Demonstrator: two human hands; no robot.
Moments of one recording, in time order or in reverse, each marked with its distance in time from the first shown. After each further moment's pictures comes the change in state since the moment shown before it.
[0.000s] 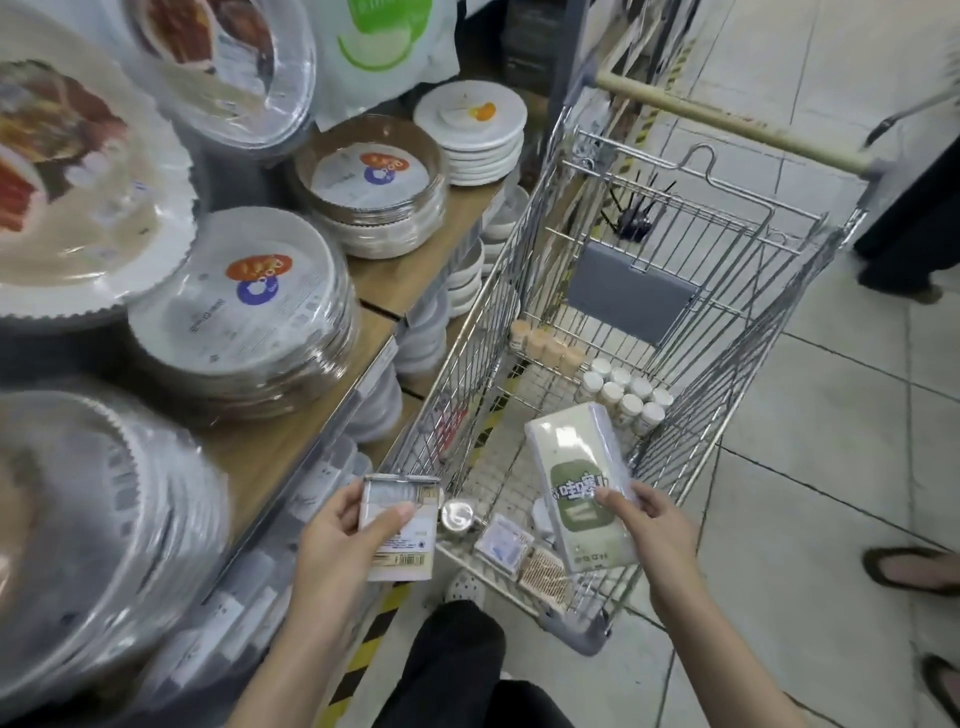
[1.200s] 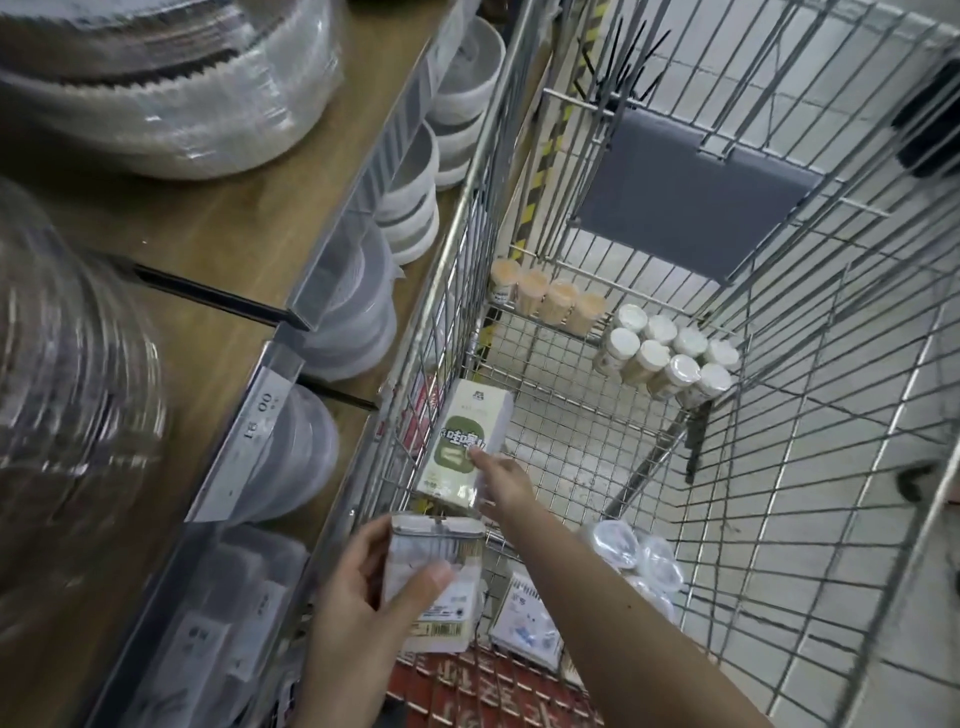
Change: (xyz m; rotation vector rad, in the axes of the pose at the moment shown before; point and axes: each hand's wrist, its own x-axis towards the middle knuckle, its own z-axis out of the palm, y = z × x) left_hand 0.217 -0.086 0.060 0.115 -0.244 -0.111; right_hand 0.268 0.147 0.219 0.124 -0.090 0.588
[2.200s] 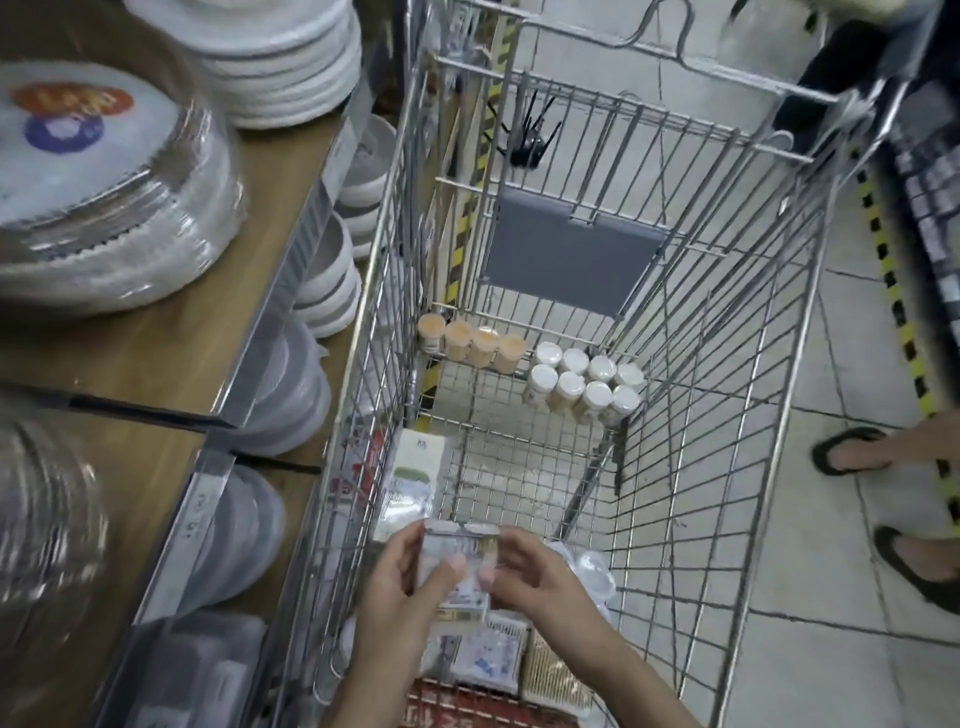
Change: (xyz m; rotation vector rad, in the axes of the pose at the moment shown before) left_hand 0.004 0.034 0.069 0.070 -0.197 0.013; right_hand -0.175 -0.017 -0.096 -0.247 -0.288 -0.426
